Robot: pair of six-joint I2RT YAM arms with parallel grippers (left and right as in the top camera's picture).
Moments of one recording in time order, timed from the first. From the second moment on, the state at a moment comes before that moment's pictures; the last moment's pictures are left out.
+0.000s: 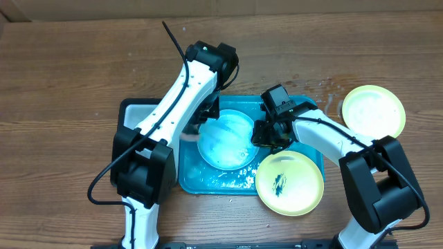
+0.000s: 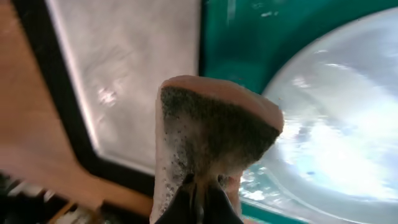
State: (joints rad) left arm -0.46 2.10 1.89 -1.61 -0.27 -0.55; right arm 0.45 1.85 1.08 -0.62 -0.27 0.51
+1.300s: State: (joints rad) left arm 0.03 1.71 1.43 -1.24 -0.09 -0.42; right arm 0.86 1.37 1.32 -0.91 0.74 0.03
